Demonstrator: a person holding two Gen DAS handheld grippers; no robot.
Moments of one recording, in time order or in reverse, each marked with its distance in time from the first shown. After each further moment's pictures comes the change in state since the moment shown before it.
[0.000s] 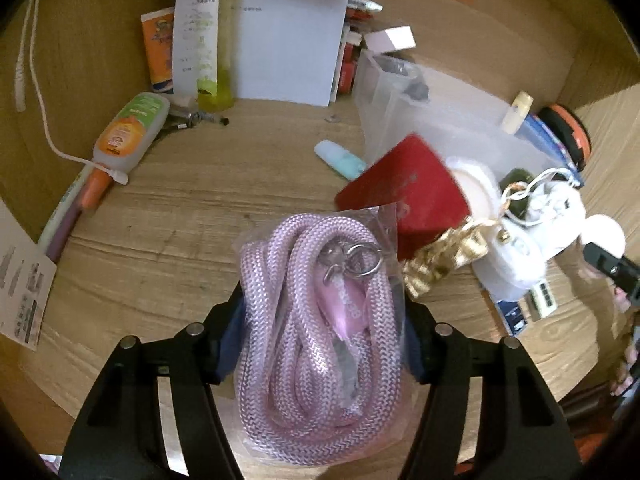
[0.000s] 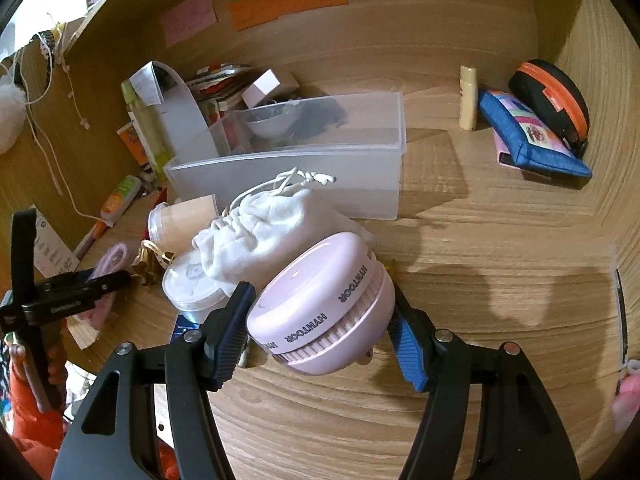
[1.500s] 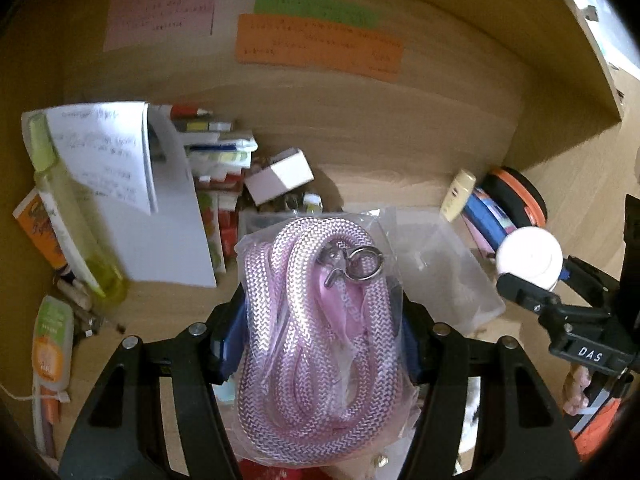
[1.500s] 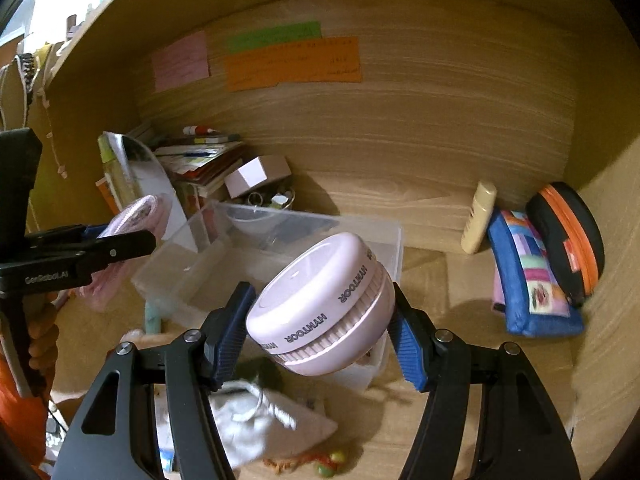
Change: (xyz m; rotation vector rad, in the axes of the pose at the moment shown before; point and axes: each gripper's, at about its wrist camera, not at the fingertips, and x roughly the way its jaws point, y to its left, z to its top) left arm 0.016 -0.091 0.157 0.152 -0.157 -0.157; right arm 0.026 -0.002 0.123 -0.119 -0.110 -0.060
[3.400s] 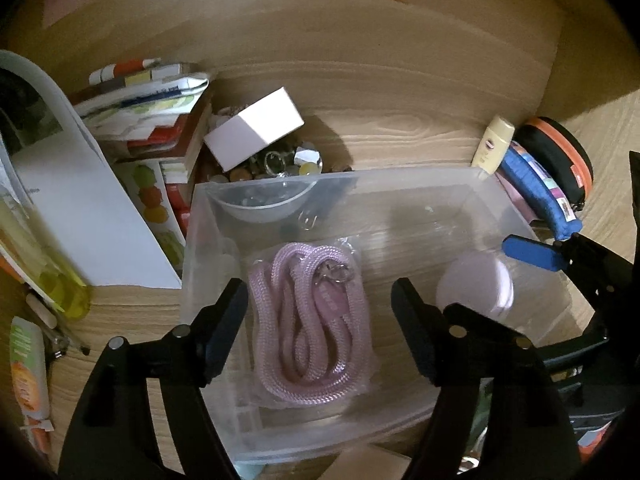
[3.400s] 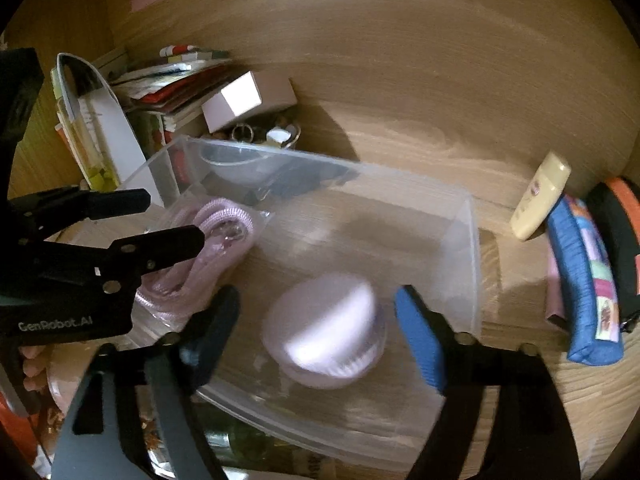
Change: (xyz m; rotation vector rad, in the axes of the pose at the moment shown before) left arm 0.076 -0.013 -0.003 0.066 0.146 0.054; right arm 0.092 0.017 -0.003 -0.085 0.176 -0.035
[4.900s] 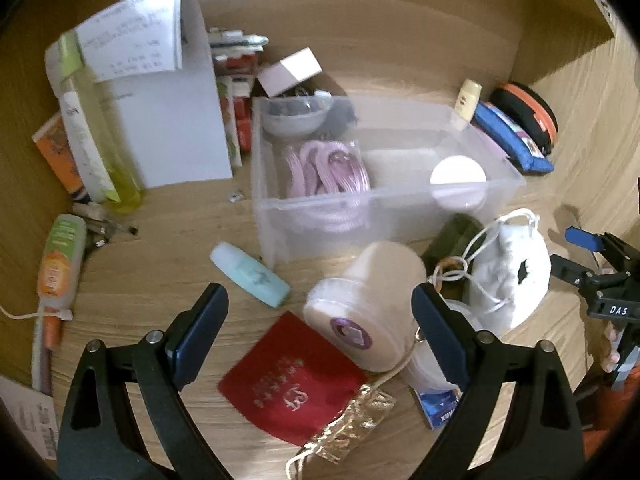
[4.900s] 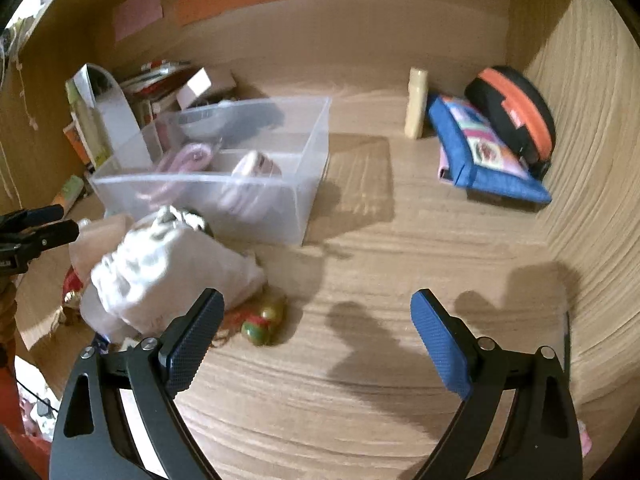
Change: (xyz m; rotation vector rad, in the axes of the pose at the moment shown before) left arm -0.078 0.009 -0.099 0.000 0.035 0.019; right arm -0.092 -0.047 -0.122 0.177 0.011 -0.048
